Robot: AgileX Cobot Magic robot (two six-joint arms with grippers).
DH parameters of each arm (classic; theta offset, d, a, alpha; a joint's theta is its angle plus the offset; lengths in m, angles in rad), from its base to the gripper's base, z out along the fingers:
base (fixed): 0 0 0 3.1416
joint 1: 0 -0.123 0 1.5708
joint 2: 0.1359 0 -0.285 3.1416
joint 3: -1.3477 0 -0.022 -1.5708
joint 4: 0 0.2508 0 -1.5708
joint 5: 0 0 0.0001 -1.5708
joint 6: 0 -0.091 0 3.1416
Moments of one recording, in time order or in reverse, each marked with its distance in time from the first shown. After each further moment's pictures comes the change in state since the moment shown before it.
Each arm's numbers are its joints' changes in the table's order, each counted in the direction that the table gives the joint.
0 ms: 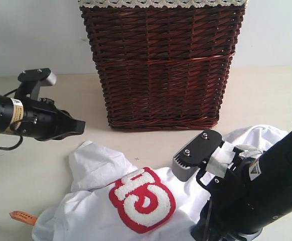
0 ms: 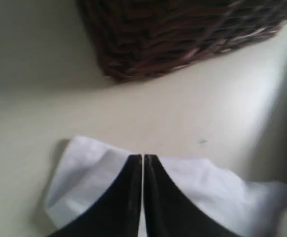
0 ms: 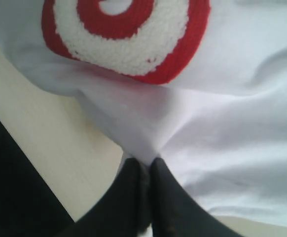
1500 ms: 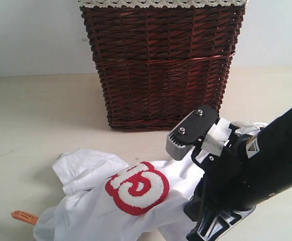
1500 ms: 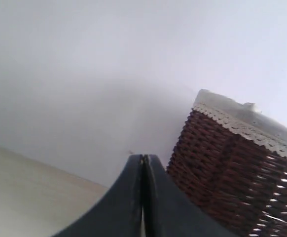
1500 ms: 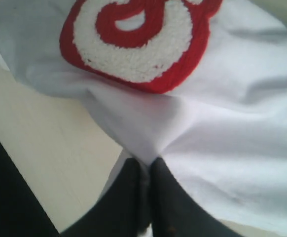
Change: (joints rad) left arm -0.244 -1.712 -0.820 -1.374 0.269 -0.942; right arm 0.000 -0.023 0.080 -0.052 0.018 0.006
